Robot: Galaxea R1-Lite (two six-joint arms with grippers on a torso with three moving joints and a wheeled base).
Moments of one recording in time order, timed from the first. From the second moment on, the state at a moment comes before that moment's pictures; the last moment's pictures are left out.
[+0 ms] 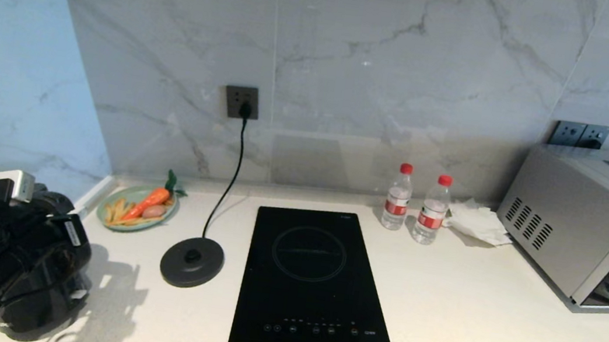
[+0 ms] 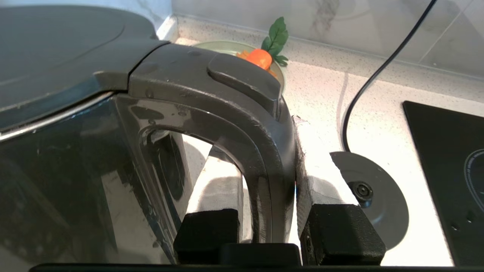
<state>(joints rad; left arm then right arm) 0.24 1.99 -0.29 -1.53 0.01 -0.12 0.00 0.00 0.00 0.00 -0.01 0.02</state>
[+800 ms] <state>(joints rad) 0.45 1.99 -0.17 -1.52 -0.18 -0.15 0.00 0.00 0.00 0.00 -0.01 0.02</state>
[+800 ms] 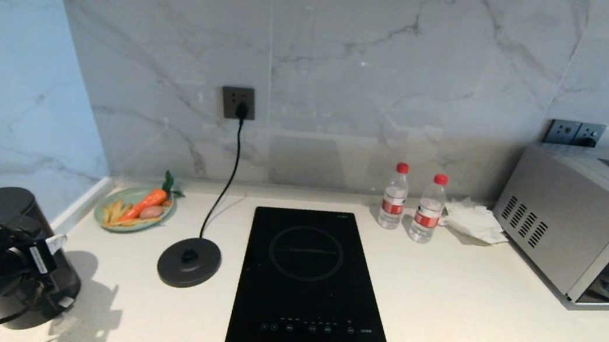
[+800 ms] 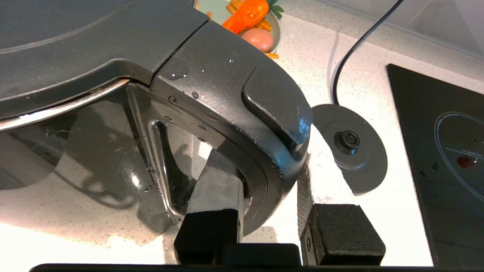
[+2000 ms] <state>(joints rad) 0.63 1.99 -0.15 -1.53 -0.31 -0.09 0.00 0.00 0.00 0.00 -0.01 0.02</state>
